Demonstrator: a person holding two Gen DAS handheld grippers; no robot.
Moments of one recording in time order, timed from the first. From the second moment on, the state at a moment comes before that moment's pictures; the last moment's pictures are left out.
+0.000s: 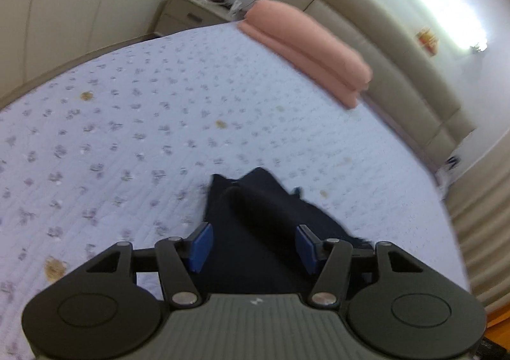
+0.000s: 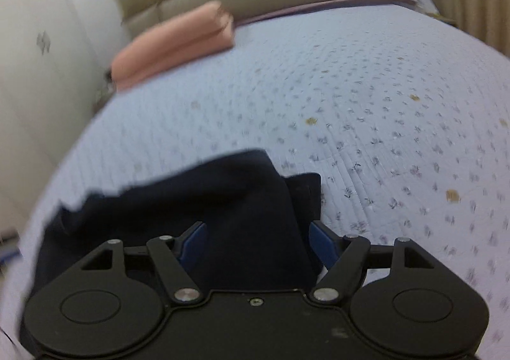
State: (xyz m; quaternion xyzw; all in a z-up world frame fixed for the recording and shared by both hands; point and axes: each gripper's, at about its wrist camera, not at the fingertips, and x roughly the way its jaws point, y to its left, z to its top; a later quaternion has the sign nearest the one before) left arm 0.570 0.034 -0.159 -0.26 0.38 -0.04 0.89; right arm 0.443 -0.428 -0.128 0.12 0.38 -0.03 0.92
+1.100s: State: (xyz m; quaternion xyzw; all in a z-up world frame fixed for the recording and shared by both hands) left arm 0.664 -0.028 -0.197 -0.07 0.39 0.01 0.92; right arm 0.544 -0.434 -0.138 0.05 0.37 -0.13 0.92
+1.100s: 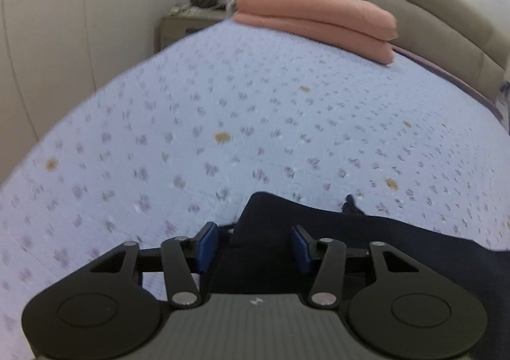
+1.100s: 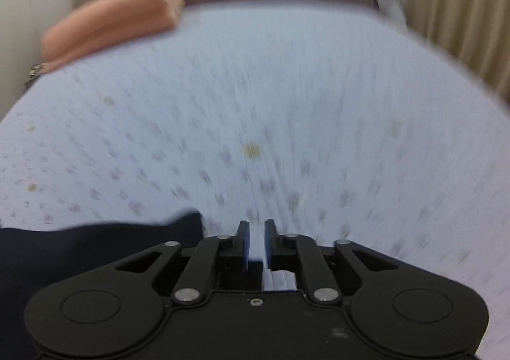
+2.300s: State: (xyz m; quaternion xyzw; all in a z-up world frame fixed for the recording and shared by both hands) left arm 0.505 0.045 -0.202 -0.17 0.49 -0.01 0.85; right arm 0.485 -0.189 -0.201 -0.04 0.48 0.03 0.87
